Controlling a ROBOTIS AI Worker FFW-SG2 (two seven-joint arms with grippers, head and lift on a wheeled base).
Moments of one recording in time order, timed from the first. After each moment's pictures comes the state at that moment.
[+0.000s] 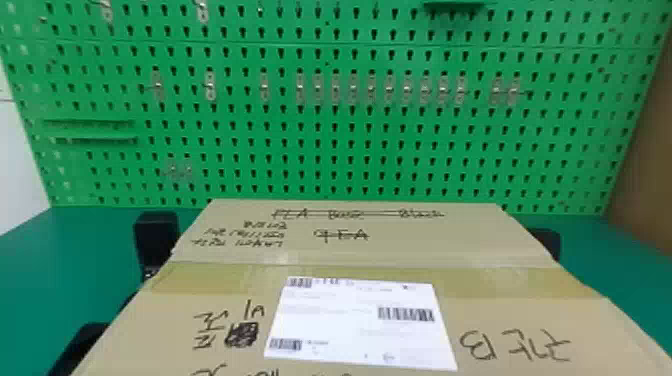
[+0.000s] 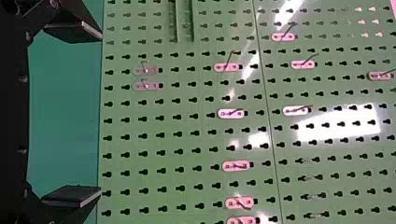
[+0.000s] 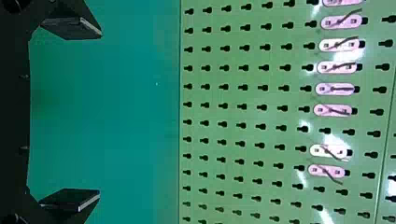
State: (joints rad) left arm -0.37 0.07 0.00 -1.39 -0.02 0.05 0.16; right arm -0.45 -0.19 0.12 -1.29 -0.23 0.34 -0.16
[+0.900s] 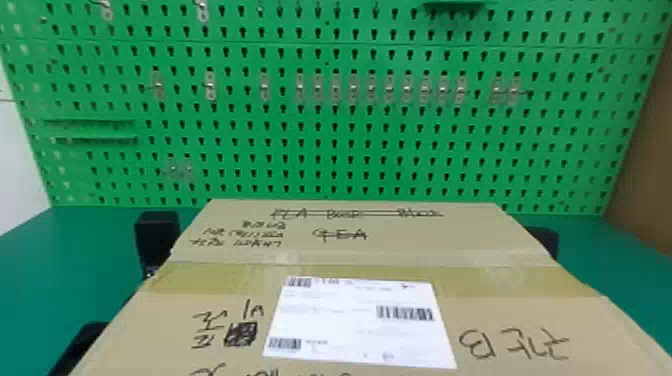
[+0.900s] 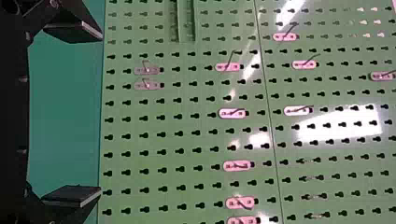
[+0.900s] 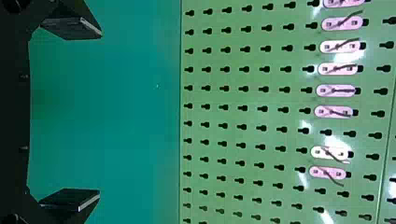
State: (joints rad) left arm -0.37 0.07 -0.01 -1.39 -0.02 0.05 0.16; right arm -0.46 -0.20 0.13 -1.29 -0.24 0.34 -0.16
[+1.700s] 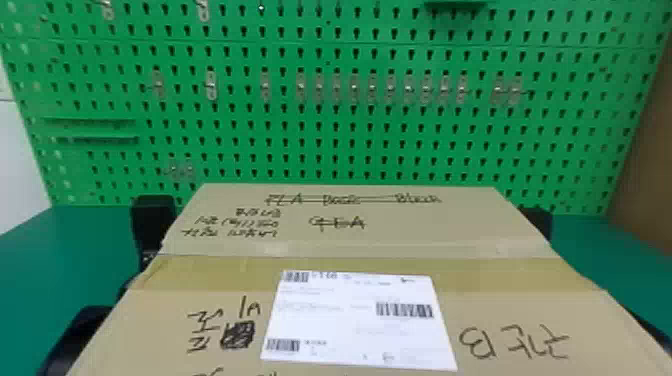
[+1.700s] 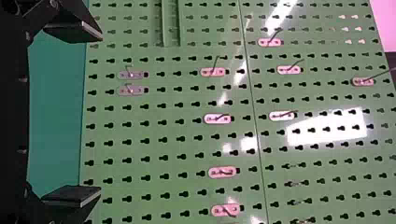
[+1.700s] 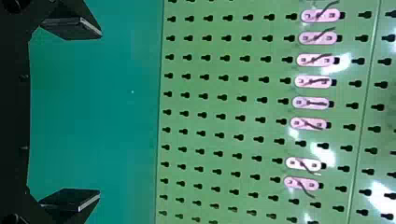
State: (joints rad) left arm -0.41 0.07 0.00 -1.39 -0.03 0.05 0.16; right arm -0.52 -0.20 0.16 -1.28 -0.23 0.34 -0.16
